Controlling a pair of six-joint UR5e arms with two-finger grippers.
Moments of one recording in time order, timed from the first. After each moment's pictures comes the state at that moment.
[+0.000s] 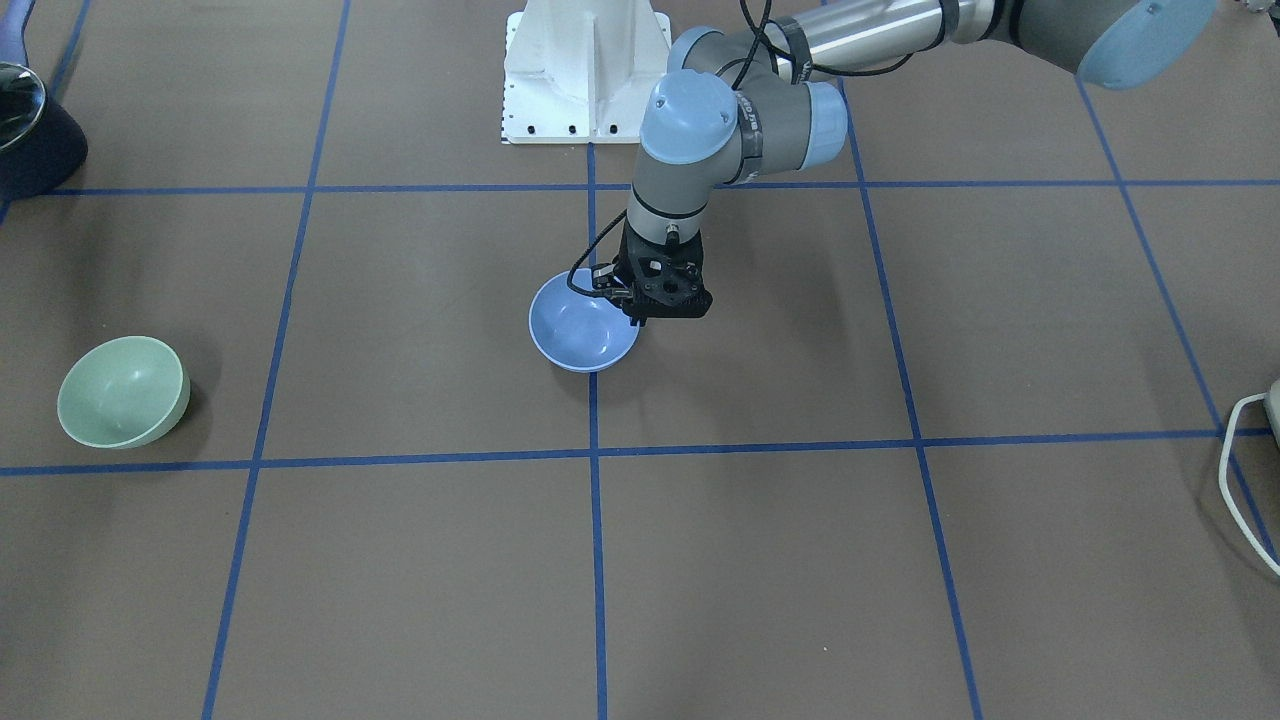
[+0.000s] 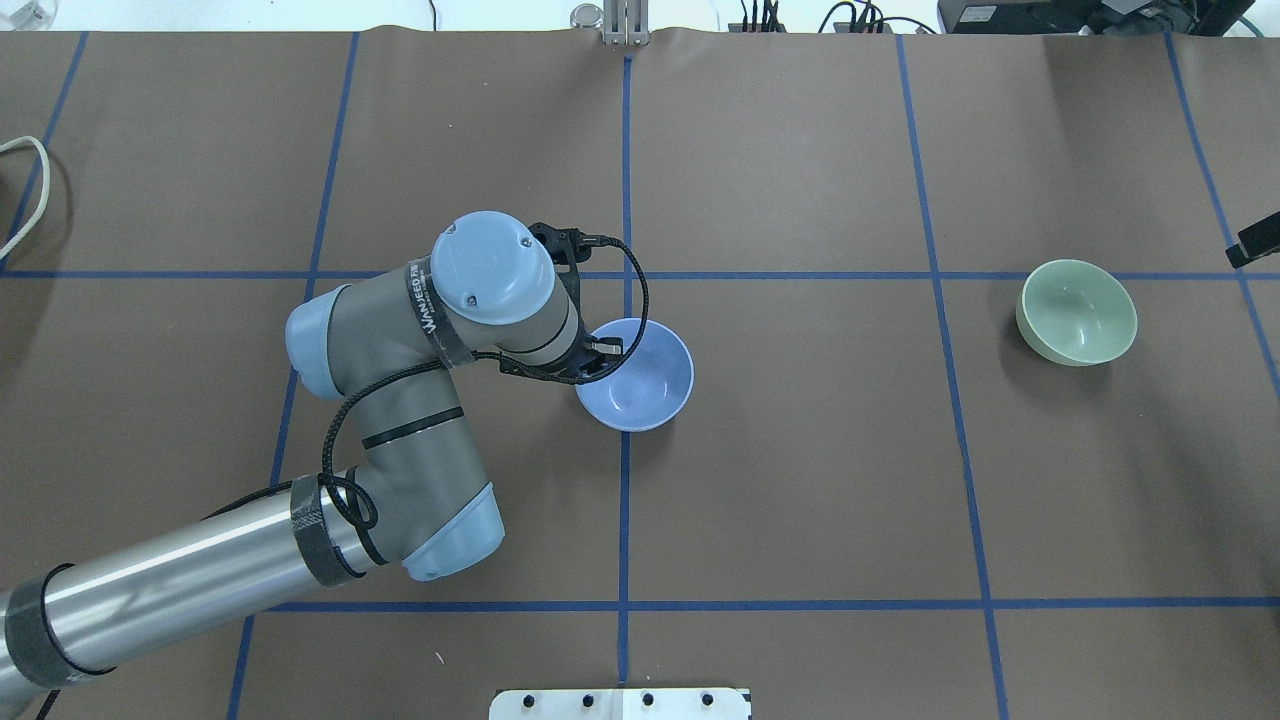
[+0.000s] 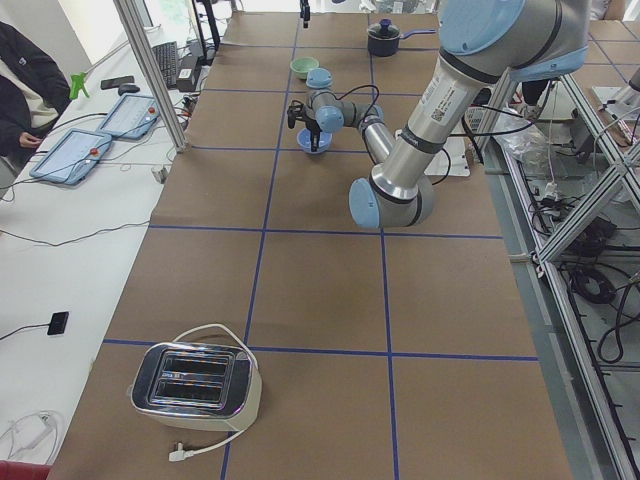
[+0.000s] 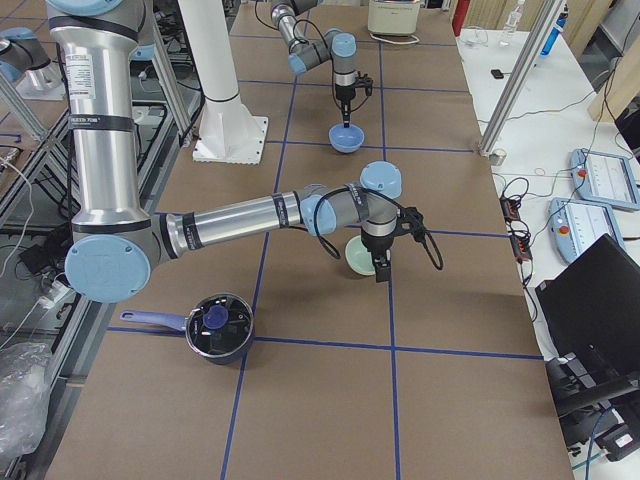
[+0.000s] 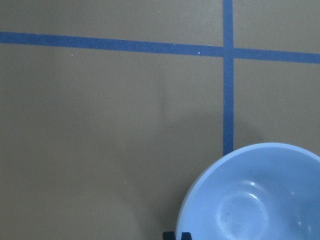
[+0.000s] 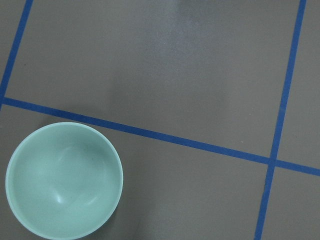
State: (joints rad) left arm -0.51 -2.32 -1.54 -1.74 -1.86 -1.27; right arm 1.31 -1.54 1.78 -1.46 2.25 0.20
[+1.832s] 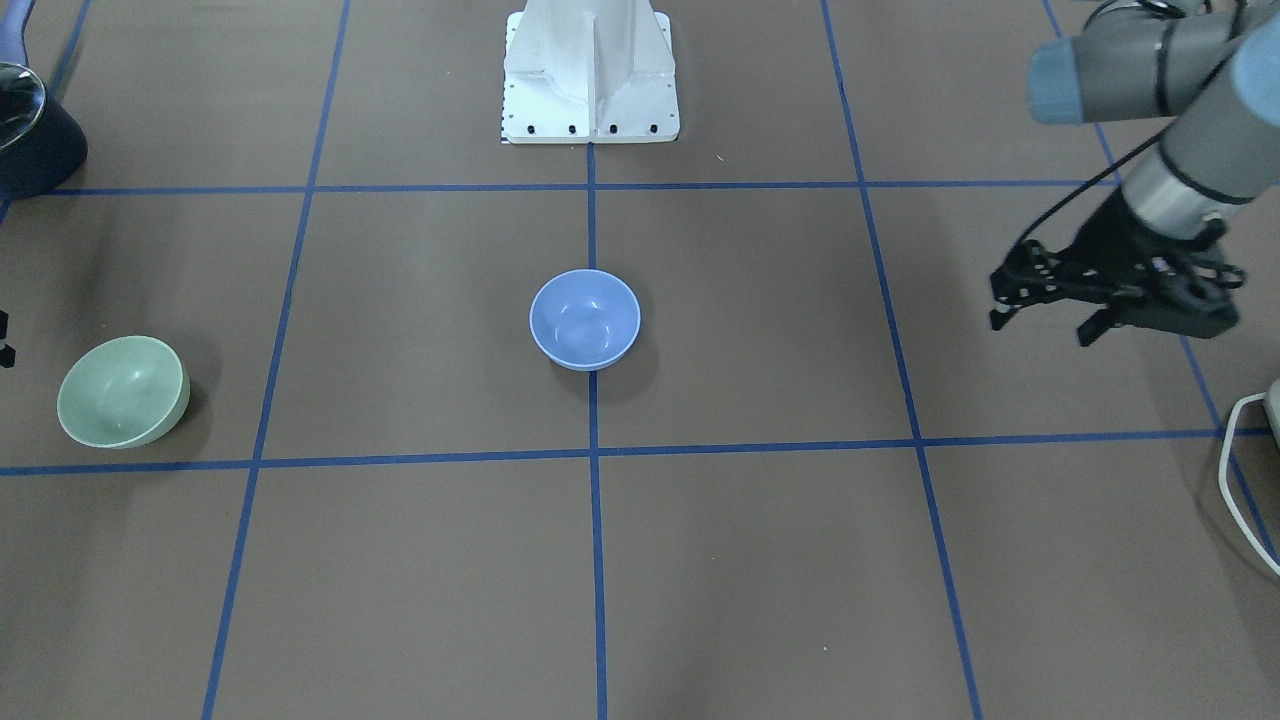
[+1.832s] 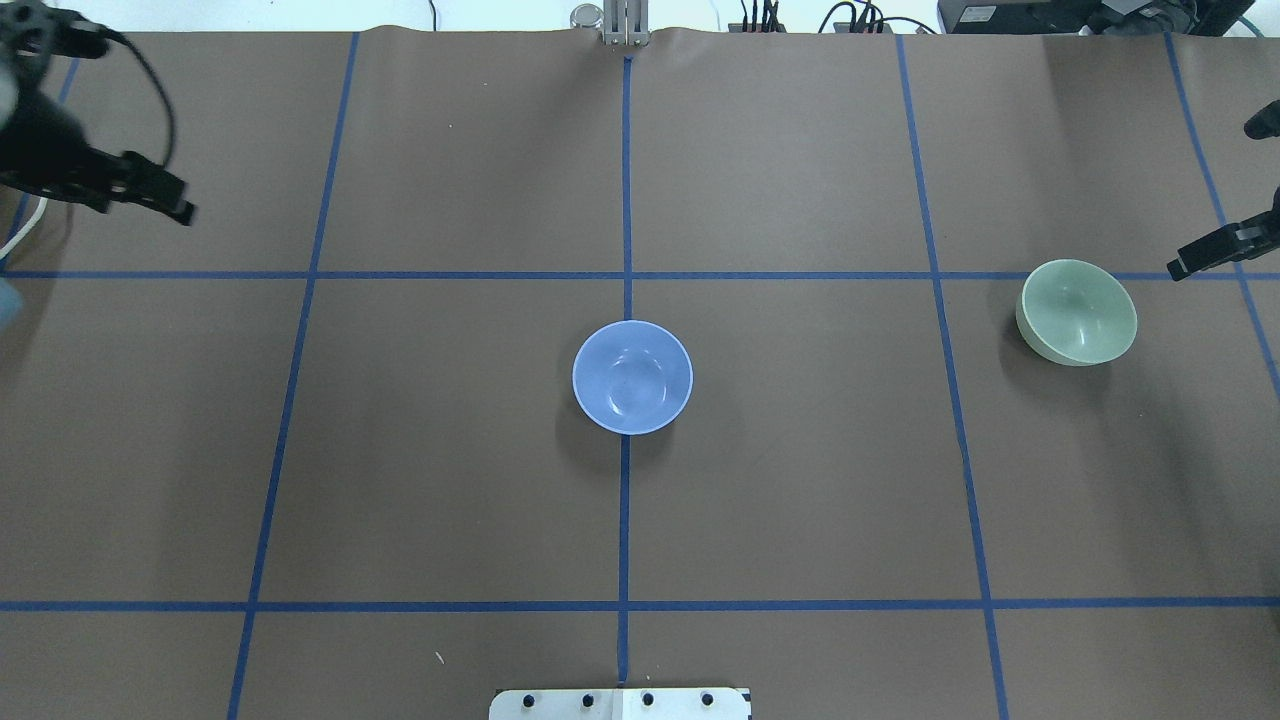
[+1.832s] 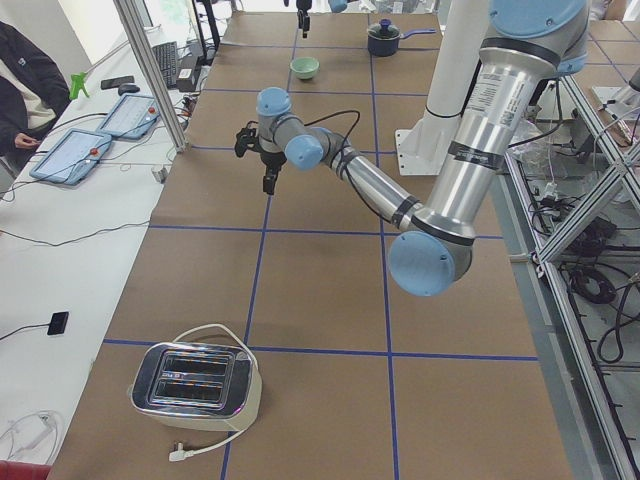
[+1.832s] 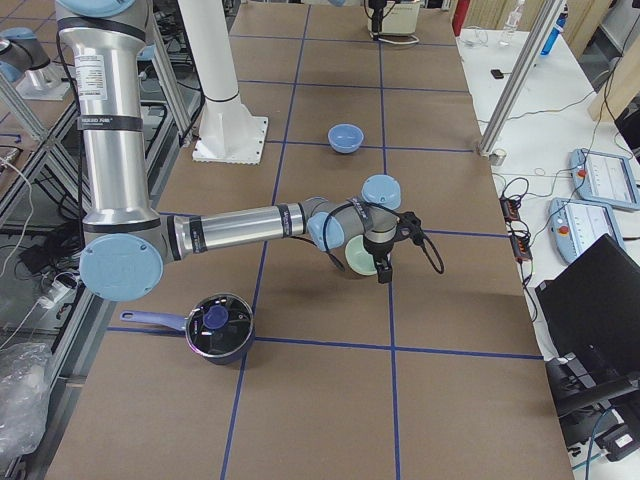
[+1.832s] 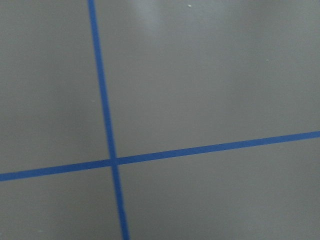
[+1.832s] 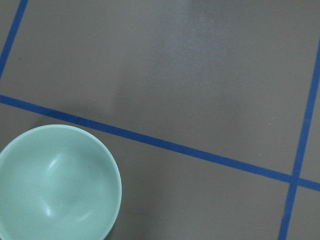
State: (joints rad) left arm -1.19 -1.78 -1.83 -1.67 -2.28 -0.43; right arm 1.22 -1.52 1.68 -1.28 2.26 0.28
